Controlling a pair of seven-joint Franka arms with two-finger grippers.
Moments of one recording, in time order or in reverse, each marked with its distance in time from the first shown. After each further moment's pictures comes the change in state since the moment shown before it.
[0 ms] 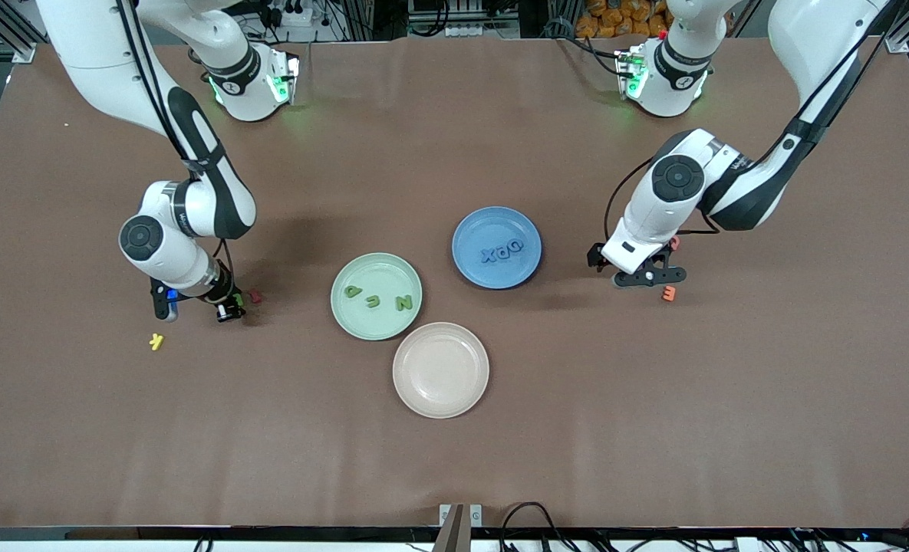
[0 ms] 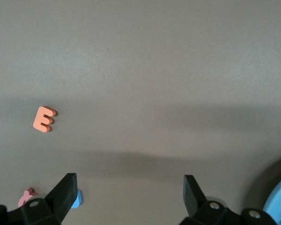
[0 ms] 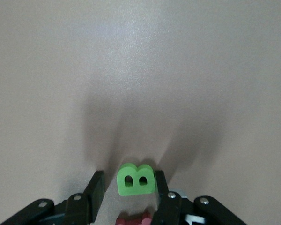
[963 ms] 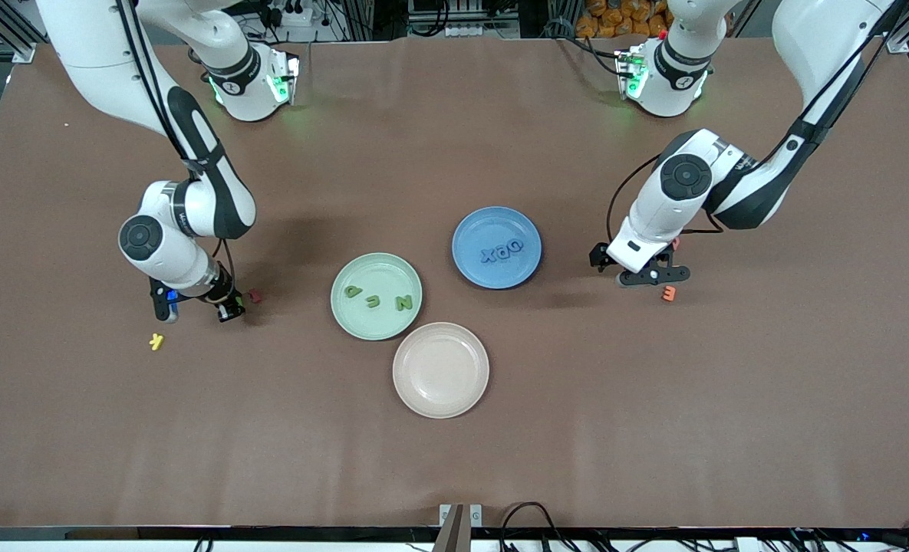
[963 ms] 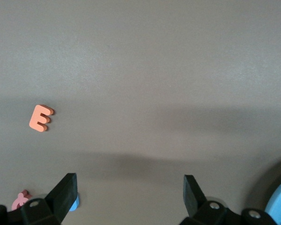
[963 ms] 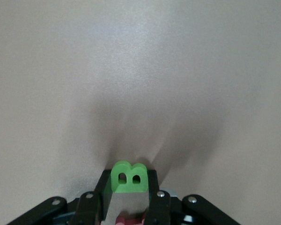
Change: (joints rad) left arm 0.031 0.000 -0.007 -0.032 0.000 0.051 0.000; right arm 0.000 -0.002 0.000 0.001 -0.001 0.001 -0.053
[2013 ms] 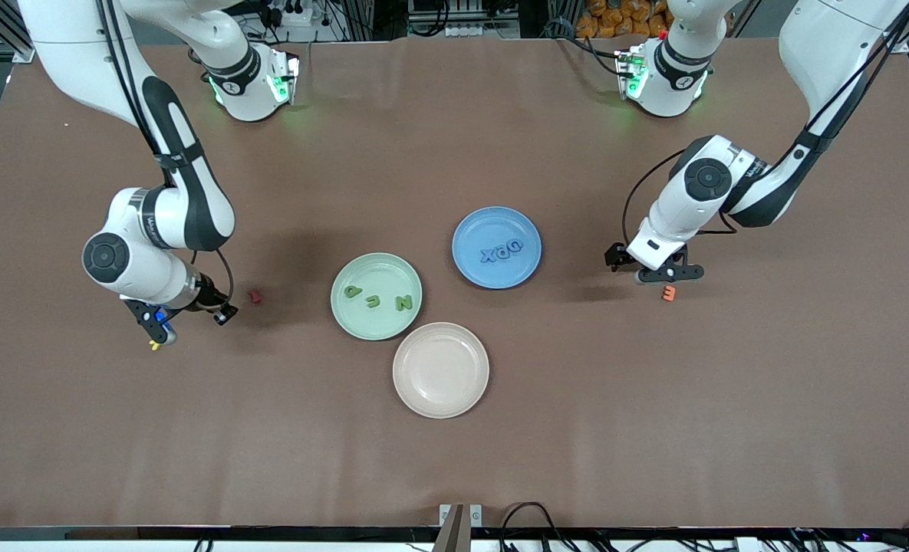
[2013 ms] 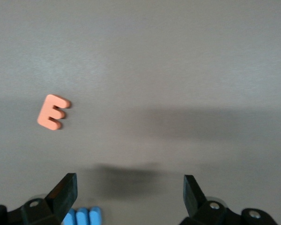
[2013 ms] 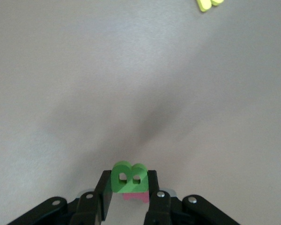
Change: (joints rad) left arm -0.016 0.000 0.159 -0.134 0.045 0.216 0.051; right arm -0.017 -0.030 -0.007 0.173 0.000 -0.301 -0.406
